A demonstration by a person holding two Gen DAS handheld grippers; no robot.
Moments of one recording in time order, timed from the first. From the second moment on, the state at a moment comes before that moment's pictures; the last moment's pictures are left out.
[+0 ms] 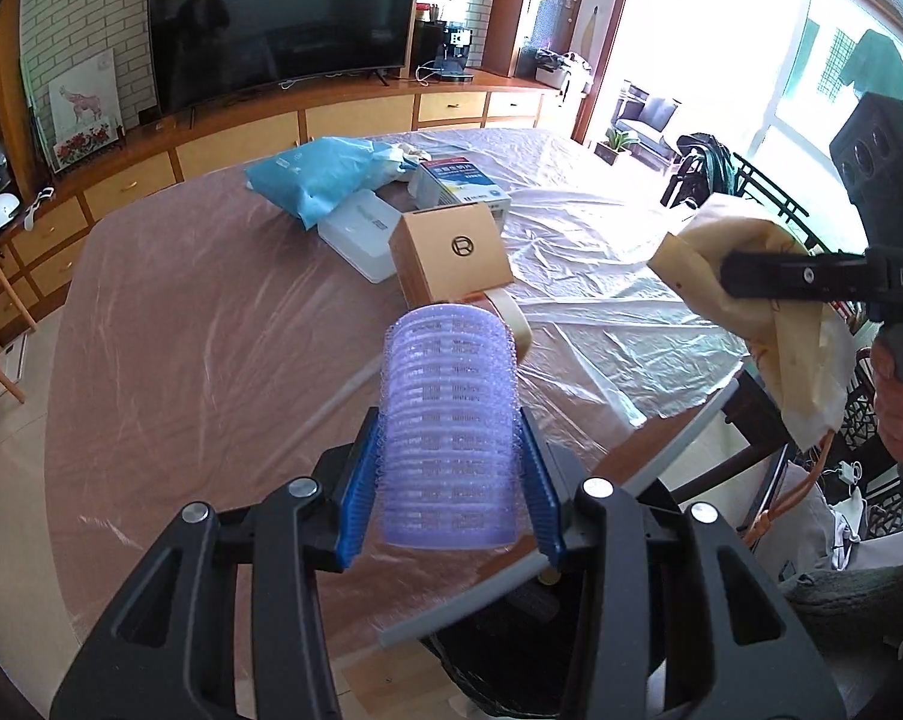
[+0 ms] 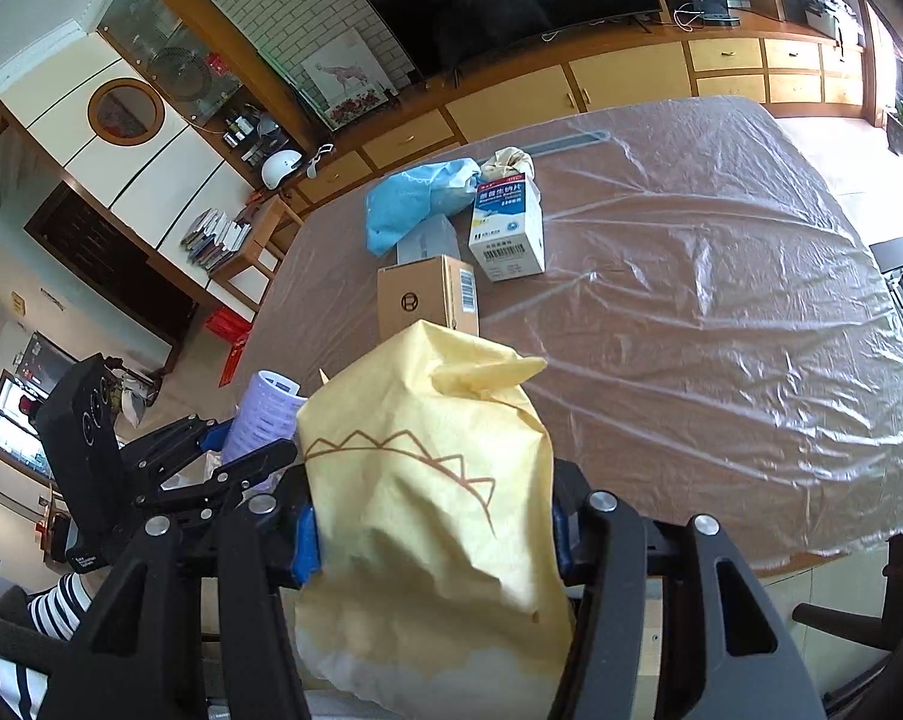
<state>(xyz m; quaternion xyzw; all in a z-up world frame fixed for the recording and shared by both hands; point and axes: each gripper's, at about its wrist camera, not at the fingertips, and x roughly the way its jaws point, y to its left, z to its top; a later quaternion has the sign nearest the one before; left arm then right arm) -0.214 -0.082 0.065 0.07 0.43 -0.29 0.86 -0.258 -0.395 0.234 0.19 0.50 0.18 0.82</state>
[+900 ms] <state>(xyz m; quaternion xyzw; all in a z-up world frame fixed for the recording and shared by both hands) -0.265 -0.089 0.053 0.09 0.44 -0.32 0.83 -0.318 -0.373 0.208 0.18 0.54 0.21 0.79</state>
